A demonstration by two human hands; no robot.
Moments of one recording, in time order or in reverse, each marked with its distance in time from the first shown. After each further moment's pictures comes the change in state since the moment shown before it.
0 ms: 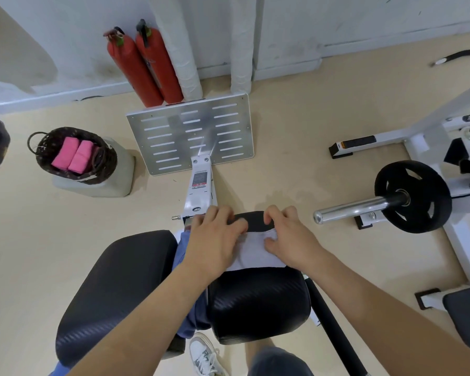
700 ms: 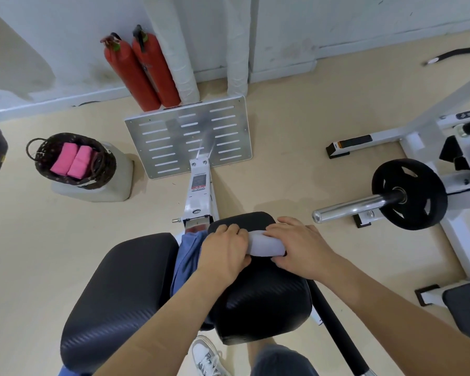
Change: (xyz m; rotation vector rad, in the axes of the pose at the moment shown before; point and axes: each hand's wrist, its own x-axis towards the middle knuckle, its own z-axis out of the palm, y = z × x) left_hand 0.002 0.019 0.013 0.052 -0.184 -0.067; right_hand -0.016 0.016 -0.002 -0.234 -0.086 -0.180
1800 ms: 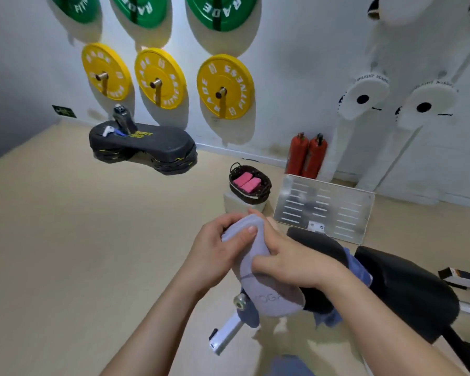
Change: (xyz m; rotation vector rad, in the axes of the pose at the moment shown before) left_hand -0.562 -0.155 -0.113 -1.364 0.783 -0.274; right_hand -0.257 -0.502 0.083 0.218 -0.193 -0.565
